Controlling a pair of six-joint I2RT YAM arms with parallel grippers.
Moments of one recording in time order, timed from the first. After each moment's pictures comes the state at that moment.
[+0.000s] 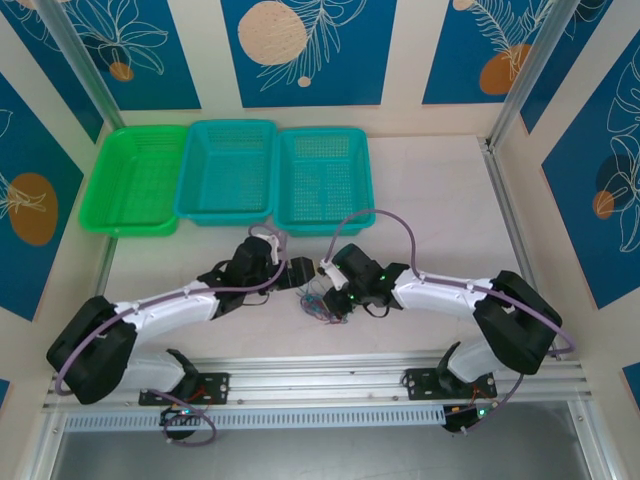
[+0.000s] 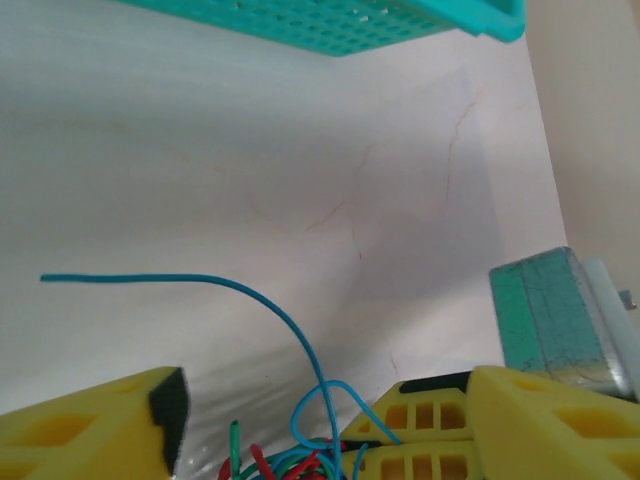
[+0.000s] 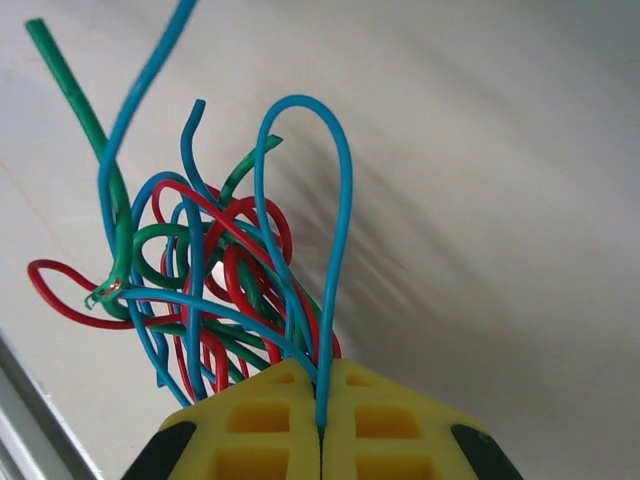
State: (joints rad) left arm -0.74 1.31 0.58 0.12 0.22 -0.86; right arm 0.87 1.45 0.72 -0.30 -0.21 0.25
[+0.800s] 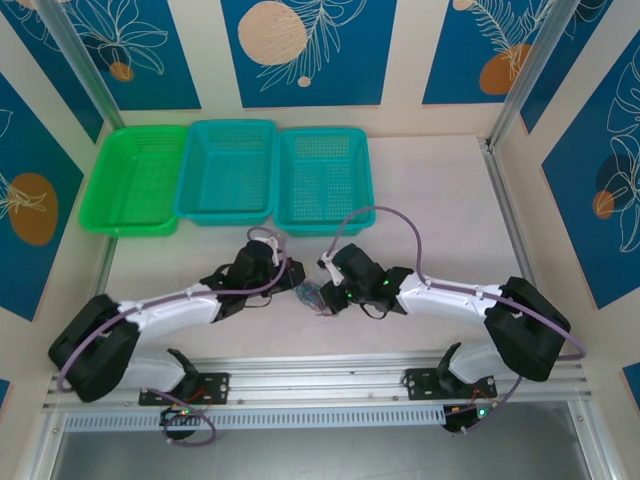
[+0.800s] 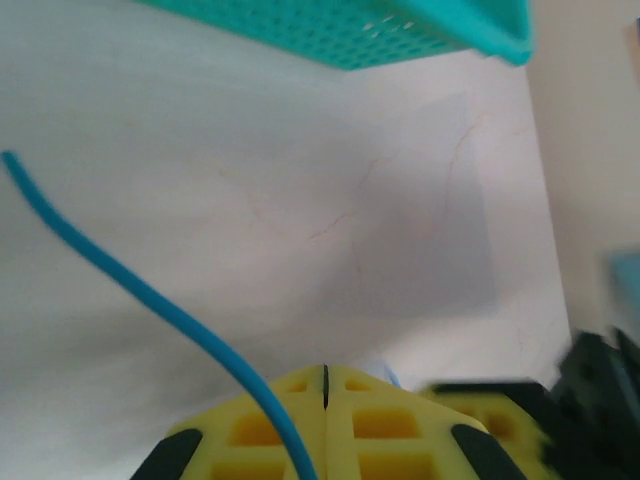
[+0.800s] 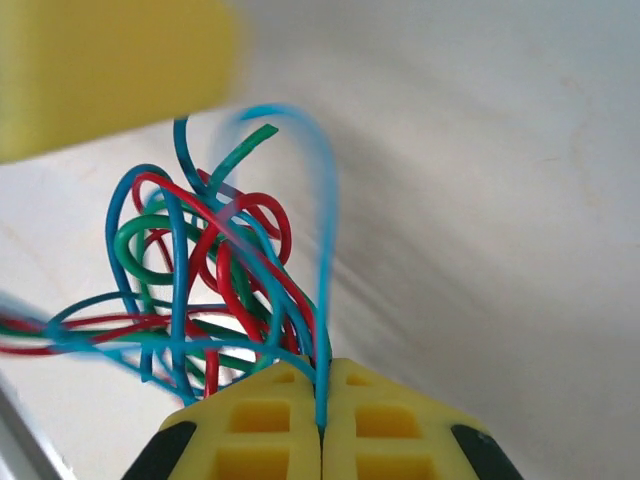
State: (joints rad) left arm -0.74 1.26 0.55 0.15 0.16 -0.91; right arm 0.87 1.40 0.70 -0.20 -0.09 0.35
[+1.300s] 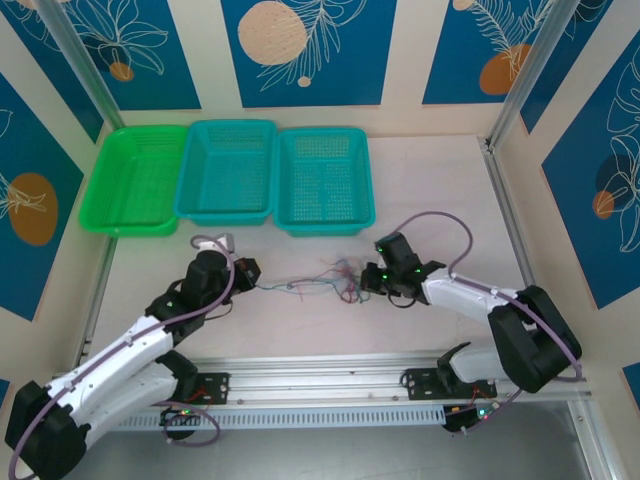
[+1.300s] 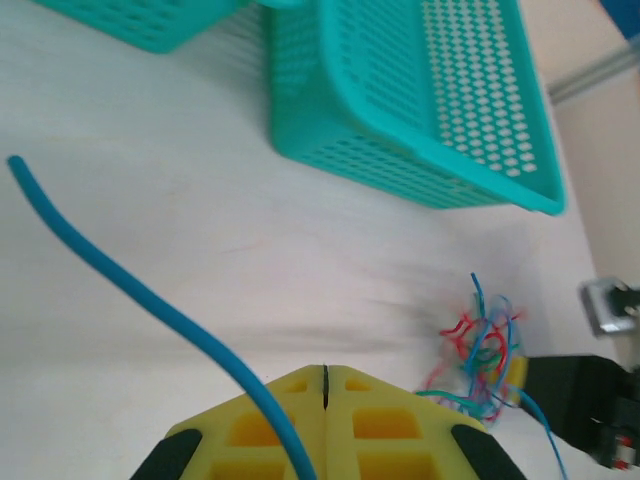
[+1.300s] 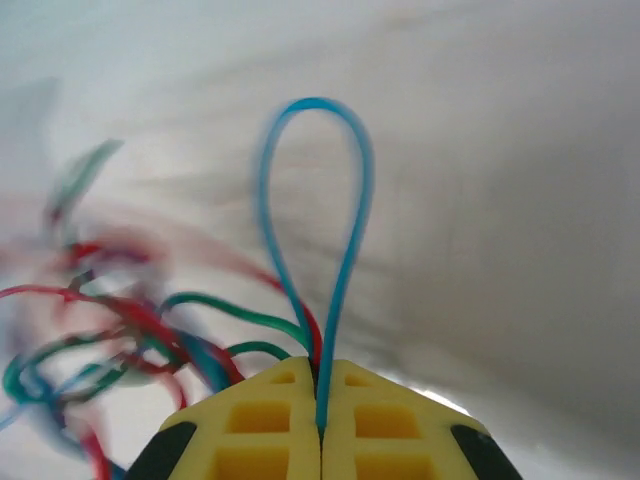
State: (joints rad) left arm -0.58 0.79 0.46 -0.22 -0.04 -0.86; right arm 0.49 1.30 0.54 -0.25 -0.17 0.72
